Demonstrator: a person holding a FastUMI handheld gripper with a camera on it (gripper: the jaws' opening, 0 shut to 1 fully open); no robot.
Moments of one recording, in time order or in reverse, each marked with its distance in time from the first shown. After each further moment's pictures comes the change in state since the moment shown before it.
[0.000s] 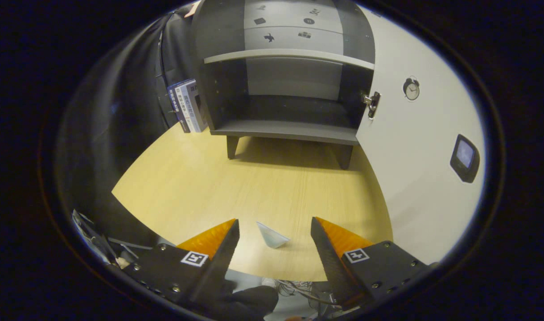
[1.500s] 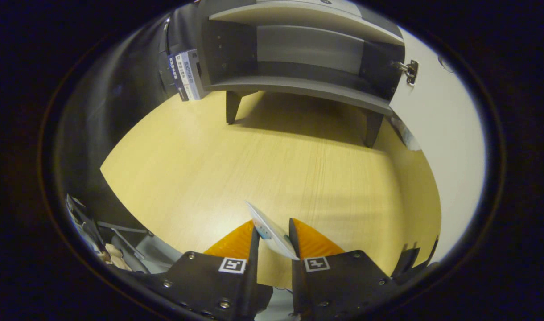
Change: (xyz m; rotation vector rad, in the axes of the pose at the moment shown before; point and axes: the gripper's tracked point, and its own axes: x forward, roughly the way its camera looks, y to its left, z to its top) arm 0.064 -0.003 -0.042 -0.060 0.104 -0.035
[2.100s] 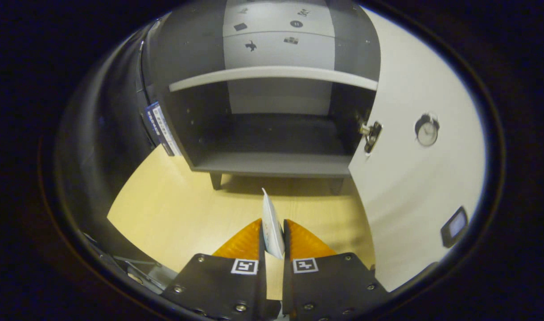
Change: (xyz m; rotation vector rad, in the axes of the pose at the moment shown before) arm -0.069 -0.027 0.149 0.122 -0.179 -0.013
